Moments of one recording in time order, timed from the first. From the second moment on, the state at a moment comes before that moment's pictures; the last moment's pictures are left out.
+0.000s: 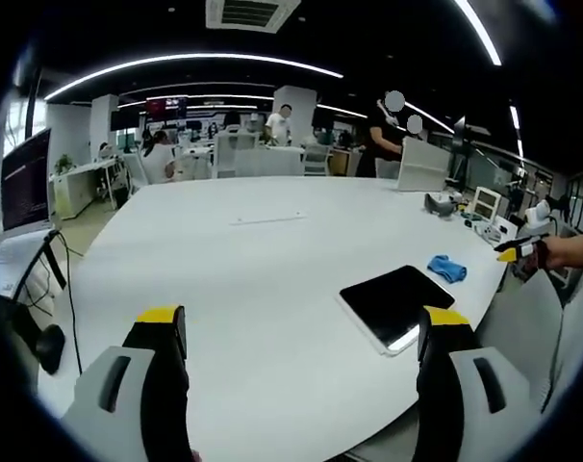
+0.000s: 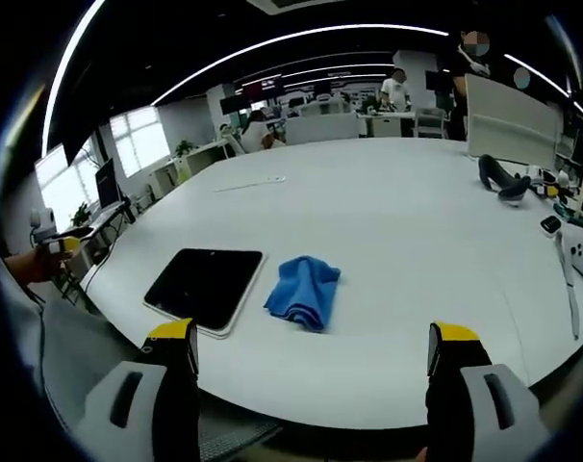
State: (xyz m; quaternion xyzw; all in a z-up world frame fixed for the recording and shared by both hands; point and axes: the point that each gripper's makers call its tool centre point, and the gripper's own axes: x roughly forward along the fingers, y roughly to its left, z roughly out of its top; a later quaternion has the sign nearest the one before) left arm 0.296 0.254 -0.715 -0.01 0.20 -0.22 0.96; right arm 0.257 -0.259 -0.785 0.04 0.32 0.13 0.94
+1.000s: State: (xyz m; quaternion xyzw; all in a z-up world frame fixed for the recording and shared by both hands) left arm 0.304 0.244 -0.710 0.01 0.19 -0.23 0.95; right arm 0.260 -0.258 -0.791 0.06 0.32 0.12 0.94
